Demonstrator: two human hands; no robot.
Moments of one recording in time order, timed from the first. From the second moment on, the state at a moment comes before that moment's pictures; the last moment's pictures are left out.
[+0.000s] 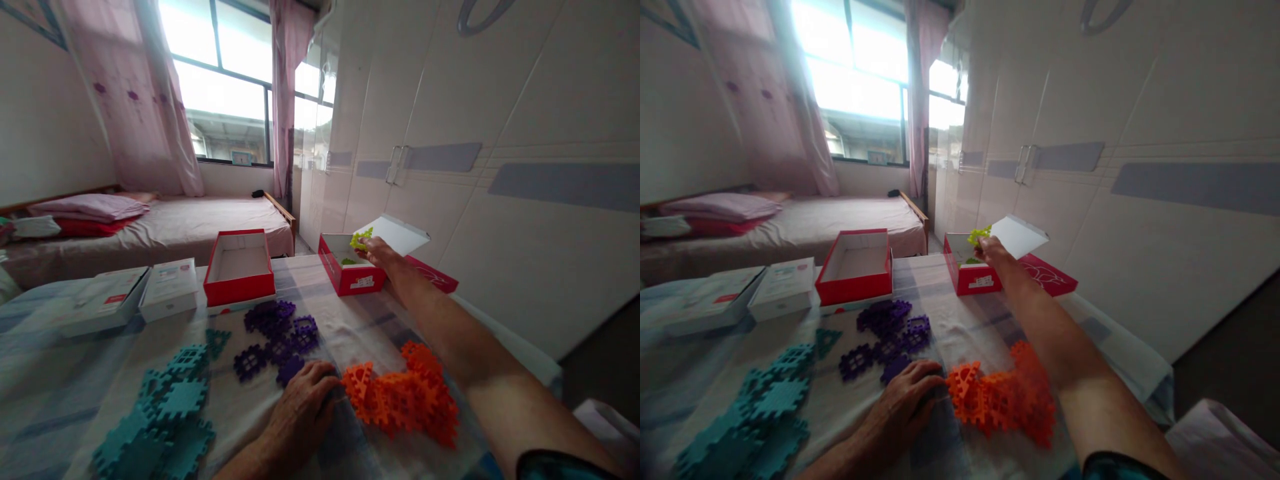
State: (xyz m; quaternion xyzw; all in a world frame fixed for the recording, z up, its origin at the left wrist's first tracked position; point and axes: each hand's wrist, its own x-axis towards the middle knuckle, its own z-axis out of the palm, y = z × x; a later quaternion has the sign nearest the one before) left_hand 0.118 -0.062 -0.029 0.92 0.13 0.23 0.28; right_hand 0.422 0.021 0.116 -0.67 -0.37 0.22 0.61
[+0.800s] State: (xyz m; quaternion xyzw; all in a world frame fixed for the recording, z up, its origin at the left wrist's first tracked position) left_hand 0.117 -0.059 -0.033 0.93 0.12 0.23 0.27; right_hand 0.387 -0.052 0.054 -0.80 -0.58 -0.18 0.05
